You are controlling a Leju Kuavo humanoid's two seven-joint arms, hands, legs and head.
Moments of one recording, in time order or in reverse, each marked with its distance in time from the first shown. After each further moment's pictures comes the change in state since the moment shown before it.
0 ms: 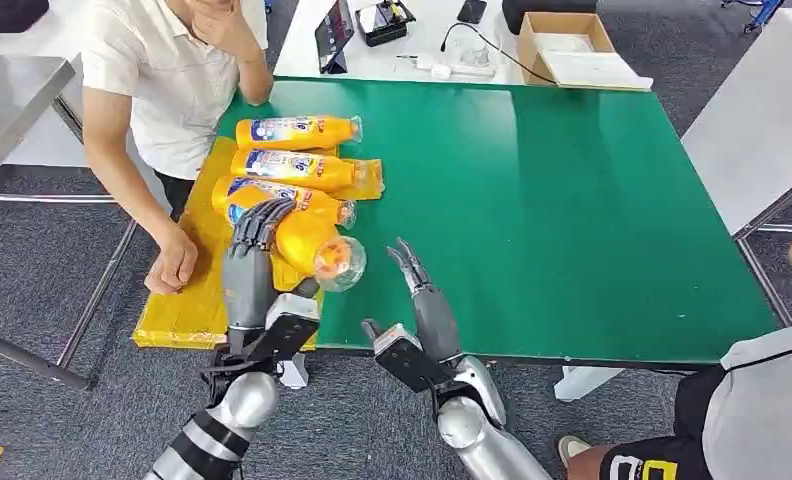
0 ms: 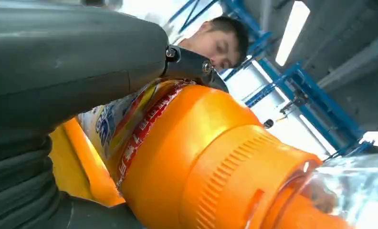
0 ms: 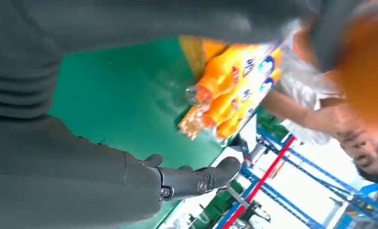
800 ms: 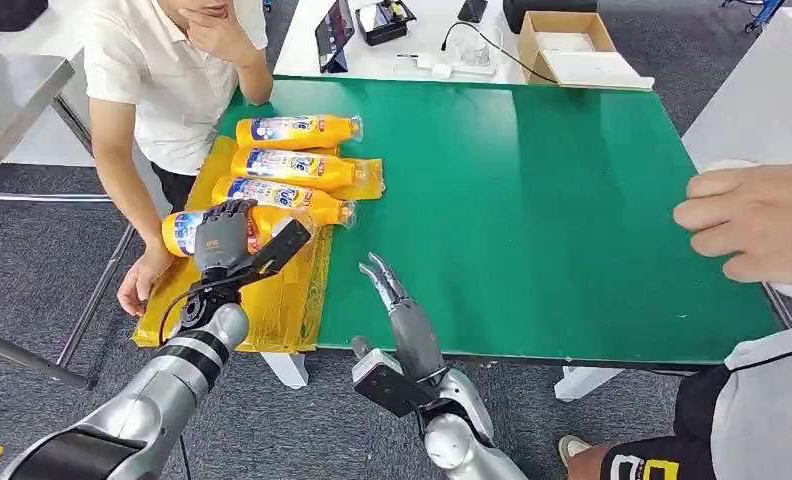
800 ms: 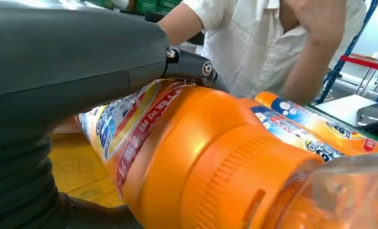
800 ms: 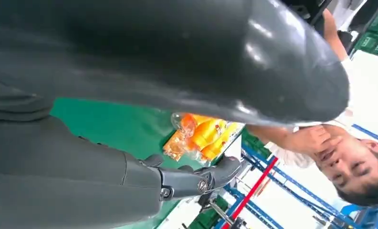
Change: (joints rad) left arm -0.363 0.039 0.230 0.686 -0.300 -0.150 0.323; right arm 0.060 0.017 0.033 -0.058 0.053 0.046 -0.004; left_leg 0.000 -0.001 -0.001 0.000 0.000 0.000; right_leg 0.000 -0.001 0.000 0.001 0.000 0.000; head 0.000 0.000
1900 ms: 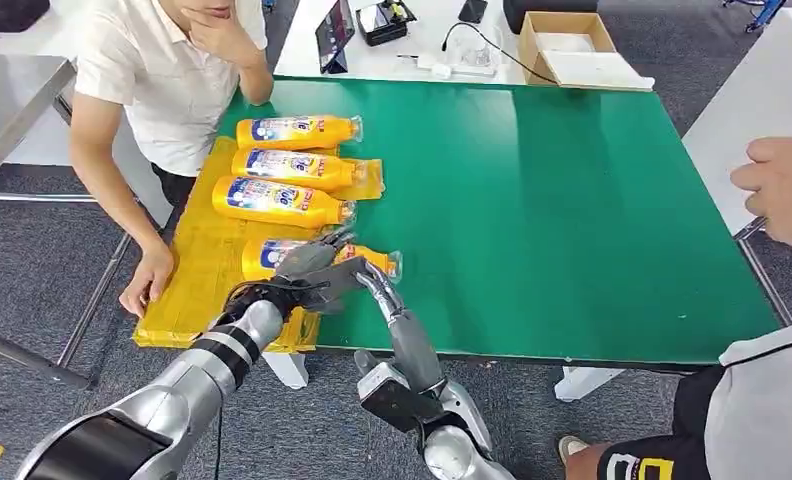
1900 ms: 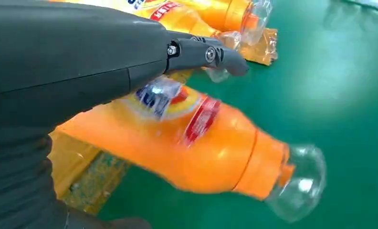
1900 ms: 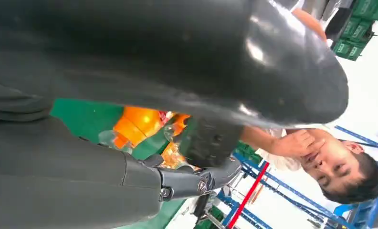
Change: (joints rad) left arm -0.047 -0.073 -0.161 0.055 0.246 -0.541 -0.230; right arm 0.047 -0.003 0.007 -0.041 -0.063 0.019 -0.050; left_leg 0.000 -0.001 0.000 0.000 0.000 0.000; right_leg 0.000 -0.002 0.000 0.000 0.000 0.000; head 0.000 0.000
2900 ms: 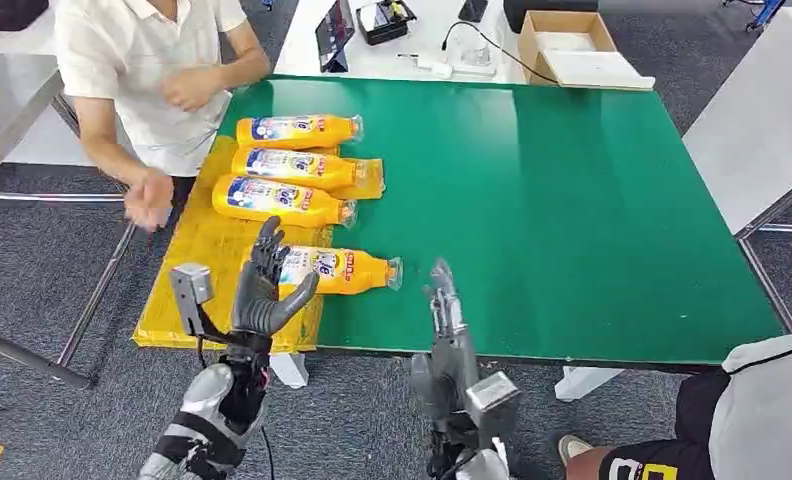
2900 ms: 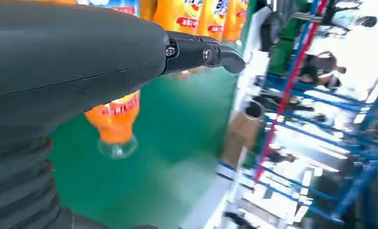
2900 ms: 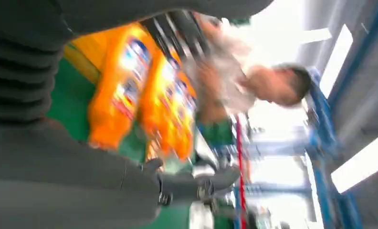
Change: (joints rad) left arm 0.514 0.005 0.111 -0.734 1.084 -0.005 -0.200; right arm 0.183 -0.001 -0.095 -0.264 -0.470 0.083 -0.174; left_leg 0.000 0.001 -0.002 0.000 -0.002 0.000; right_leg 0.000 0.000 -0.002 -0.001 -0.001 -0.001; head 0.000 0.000
